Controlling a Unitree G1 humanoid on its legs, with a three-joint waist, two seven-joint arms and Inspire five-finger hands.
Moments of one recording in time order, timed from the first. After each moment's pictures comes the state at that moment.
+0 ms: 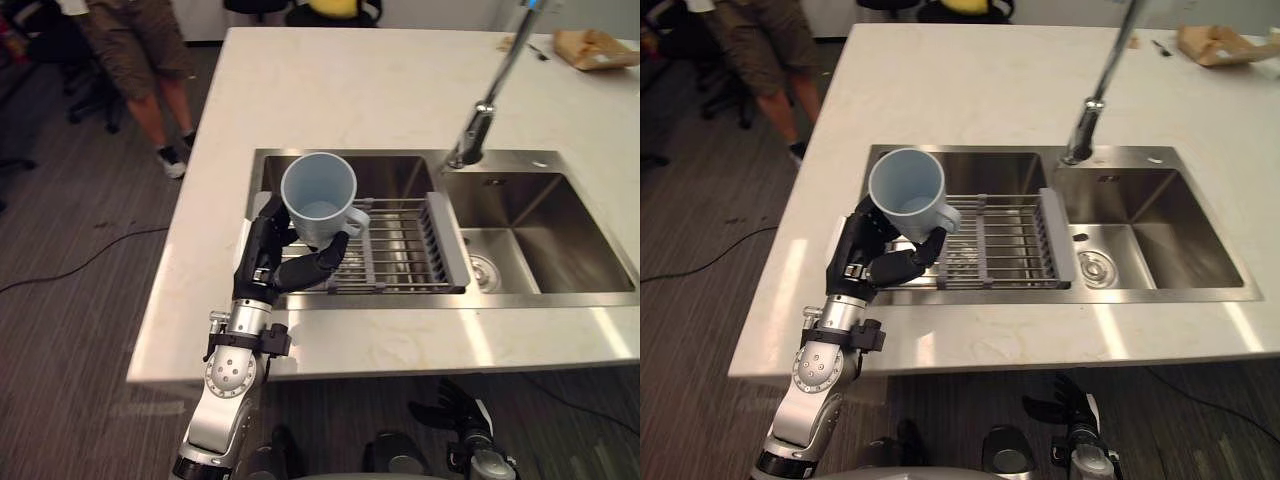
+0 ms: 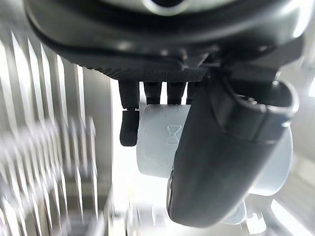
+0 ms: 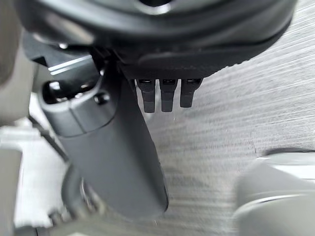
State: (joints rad) left arm 0.07 0.11 -0.18 -0.33 -0.10 -0.14 0.13; right arm 0.12 -0.15 -0.14 0.77 0.06 -0.07 -0.07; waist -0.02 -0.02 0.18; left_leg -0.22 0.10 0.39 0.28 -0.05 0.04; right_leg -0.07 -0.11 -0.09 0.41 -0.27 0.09
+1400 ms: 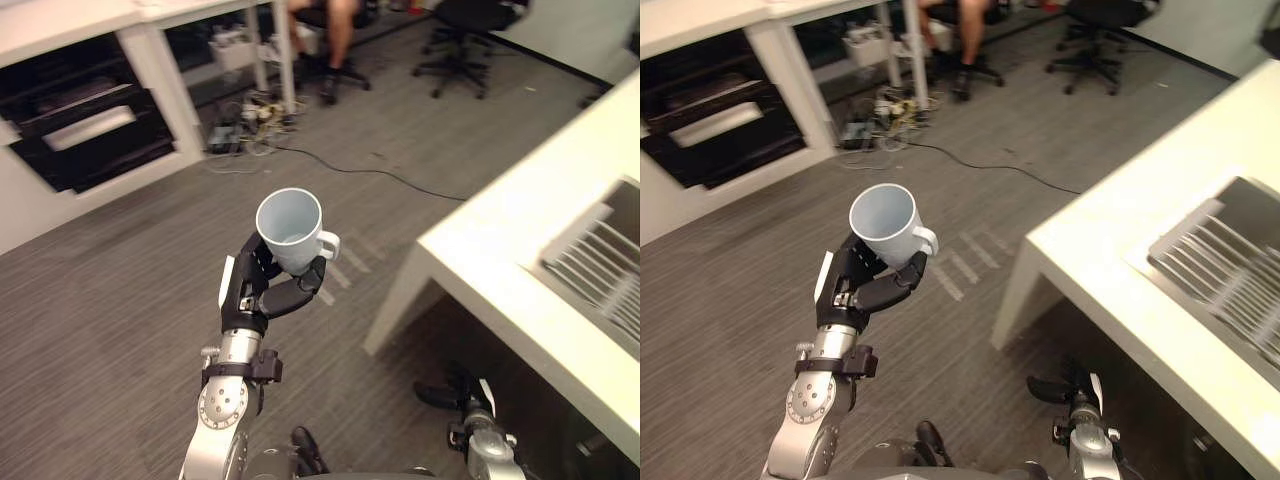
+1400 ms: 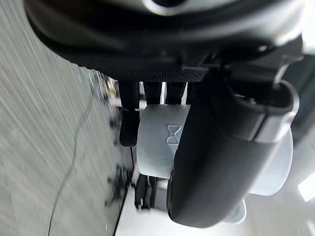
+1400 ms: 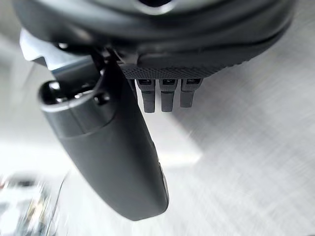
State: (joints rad) left arm 0.27 0.08 -0.22 -0.31 -0.14 -0.11 0.08; right arm 0.05 -0.16 -0.13 0.76 0.01 -0.07 -0.10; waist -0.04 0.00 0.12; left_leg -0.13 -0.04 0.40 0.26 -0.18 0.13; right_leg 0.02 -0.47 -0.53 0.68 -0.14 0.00
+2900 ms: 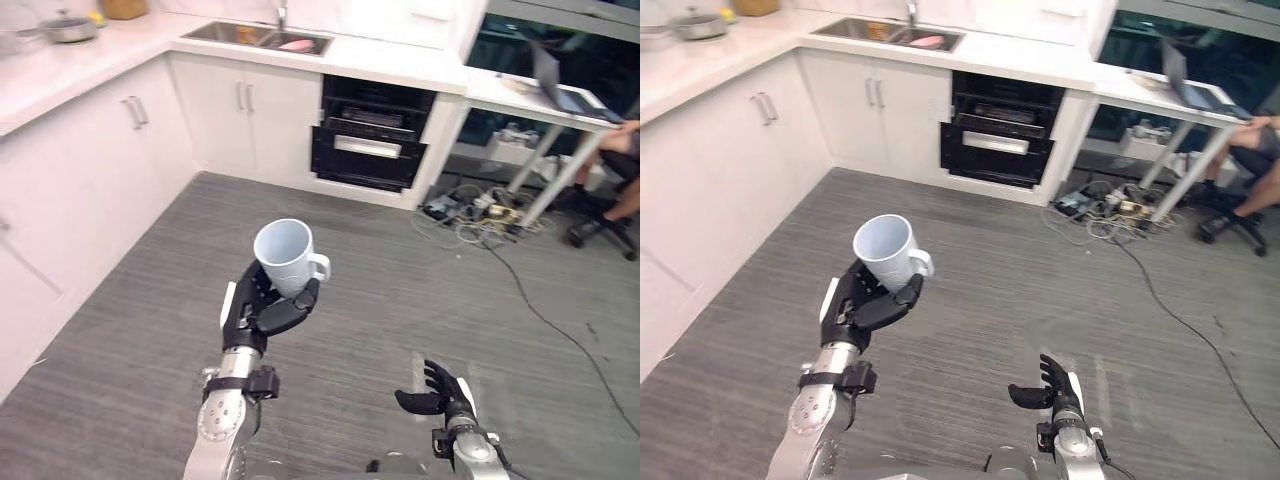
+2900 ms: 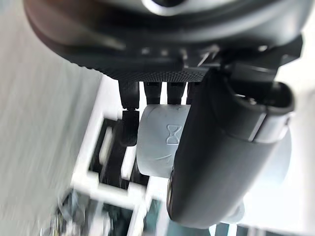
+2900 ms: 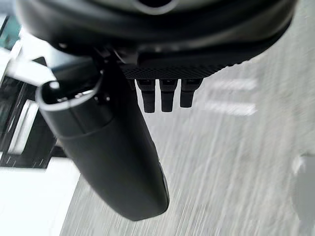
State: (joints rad) left arm 0.33 0.07 -0.14 -0.24 -0.20 -0.10 0.10; right arm 0.12 -0.12 -0.05 0.66 -0.06 -0.03 -0.11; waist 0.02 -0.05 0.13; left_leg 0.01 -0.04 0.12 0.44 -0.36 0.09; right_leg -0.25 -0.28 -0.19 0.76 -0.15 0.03
